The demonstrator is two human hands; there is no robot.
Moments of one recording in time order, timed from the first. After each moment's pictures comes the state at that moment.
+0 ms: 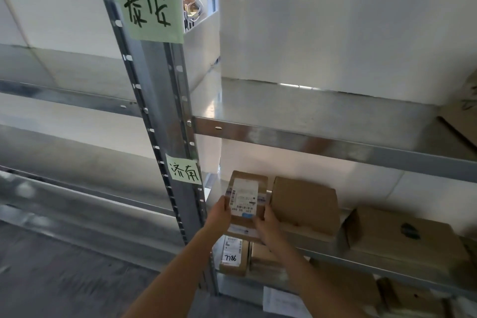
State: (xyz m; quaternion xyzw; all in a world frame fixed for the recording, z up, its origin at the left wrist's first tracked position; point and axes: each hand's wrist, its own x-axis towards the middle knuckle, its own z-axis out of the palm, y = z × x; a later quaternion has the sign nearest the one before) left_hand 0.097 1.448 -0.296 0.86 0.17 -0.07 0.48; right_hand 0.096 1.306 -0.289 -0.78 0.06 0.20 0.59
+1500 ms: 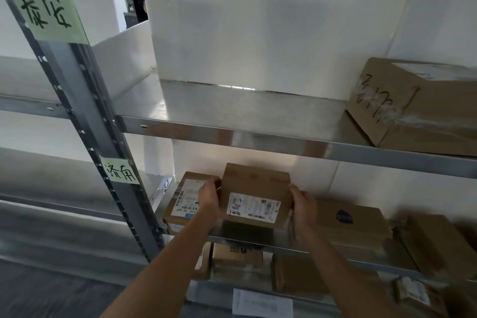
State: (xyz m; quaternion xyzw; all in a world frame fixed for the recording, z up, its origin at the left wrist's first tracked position) left_hand 0.122 1.317 -0.238 0.61 0.31 -0.02 0.73; right_hand 0.122 1.113 -0.250 -0.69 0.20 -0.05 0.70
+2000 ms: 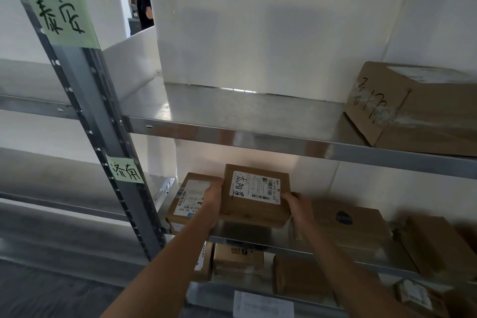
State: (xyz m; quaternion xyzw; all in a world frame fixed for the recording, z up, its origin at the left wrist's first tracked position) left_hand 0.115 1.315 -0.231 0.63 0.28 -0.08 0.72; right_hand 0.124 1.109 -0.252 -0.74 0.14 0.05 0.65
